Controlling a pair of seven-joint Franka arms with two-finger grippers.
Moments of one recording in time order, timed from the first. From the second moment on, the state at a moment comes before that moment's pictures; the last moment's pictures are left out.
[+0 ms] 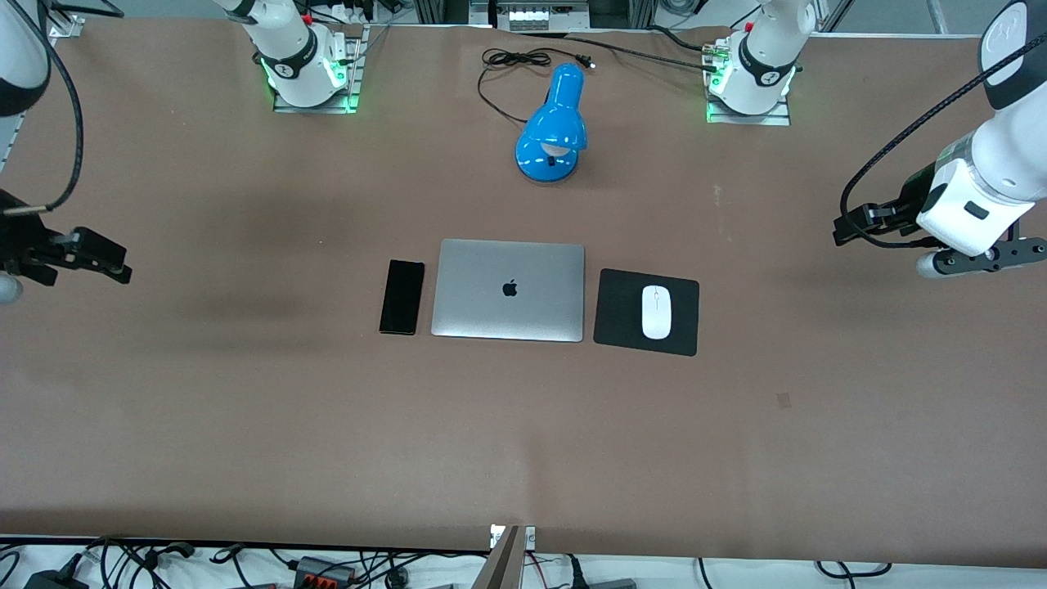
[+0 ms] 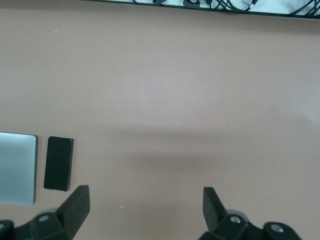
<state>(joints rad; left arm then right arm) 0.33 0.10 -0.42 -1.62 0.01 1.61 -0.27 0.04 0.22 -0.06 -1.40 0.00 1.68 -0.07</state>
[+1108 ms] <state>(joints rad) 0.08 0.07 -0.19 -1.62 0.01 1.61 -0.26 0.02 -0.01 -0.07 -1.74 0.00 1.78 -0.07</state>
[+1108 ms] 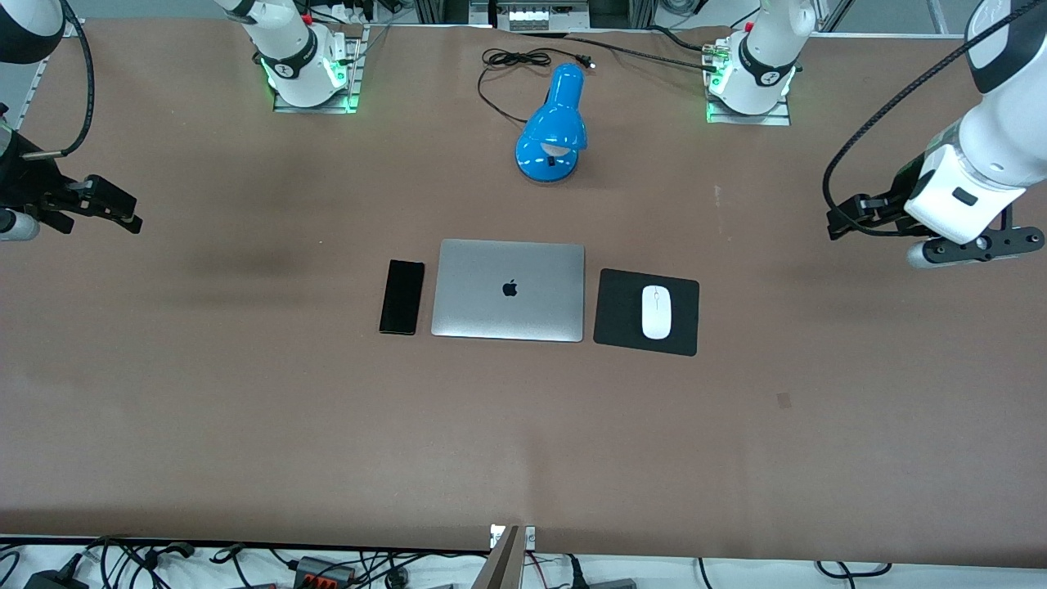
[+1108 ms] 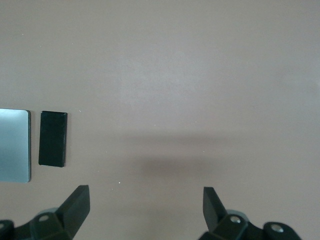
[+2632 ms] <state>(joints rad) 0.09 0.07 -0.18 -1.62 0.00 1.61 -0.26 -0.04 -0.05 0.00 -1.74 0.00 1.76 -0.06</state>
